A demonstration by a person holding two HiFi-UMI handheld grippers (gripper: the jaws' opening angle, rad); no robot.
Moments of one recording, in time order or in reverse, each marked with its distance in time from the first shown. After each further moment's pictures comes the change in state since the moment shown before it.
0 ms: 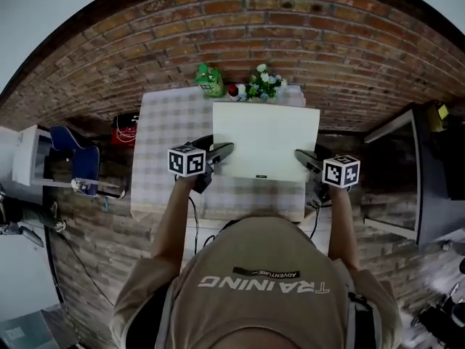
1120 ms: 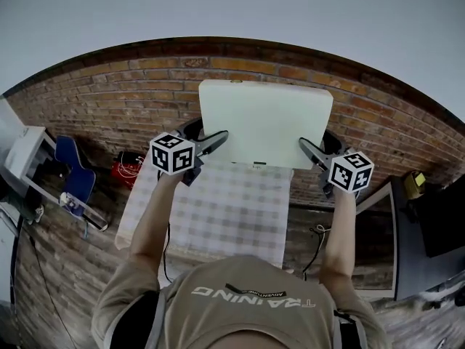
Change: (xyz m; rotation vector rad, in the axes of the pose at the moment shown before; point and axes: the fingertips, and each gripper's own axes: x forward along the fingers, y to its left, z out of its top) left arm -0.113 -0.099 0.242 0.419 -0.458 0.075; right arm -0.084 0.114 0.275 -0.545 -0.379 0.043
